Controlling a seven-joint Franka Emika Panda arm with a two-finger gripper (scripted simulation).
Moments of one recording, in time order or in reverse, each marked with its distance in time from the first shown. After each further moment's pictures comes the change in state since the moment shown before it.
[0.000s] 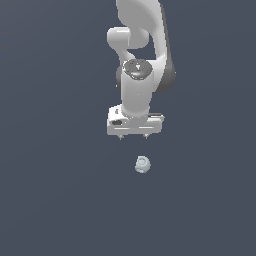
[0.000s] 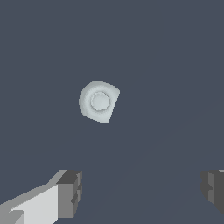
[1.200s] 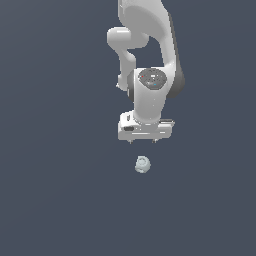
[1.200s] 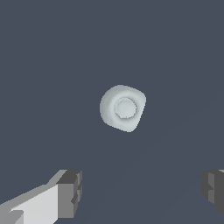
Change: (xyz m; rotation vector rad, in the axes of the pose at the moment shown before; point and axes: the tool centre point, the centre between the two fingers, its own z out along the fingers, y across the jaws) arm 0.012 -0.038 0.018 0.009 -0.002 0.014
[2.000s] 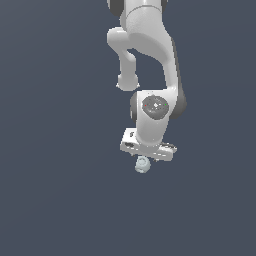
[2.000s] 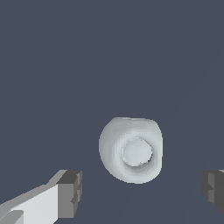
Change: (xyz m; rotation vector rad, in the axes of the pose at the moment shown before) arm 0.046 -0.006 0.051 -0.002 0.001 0.292
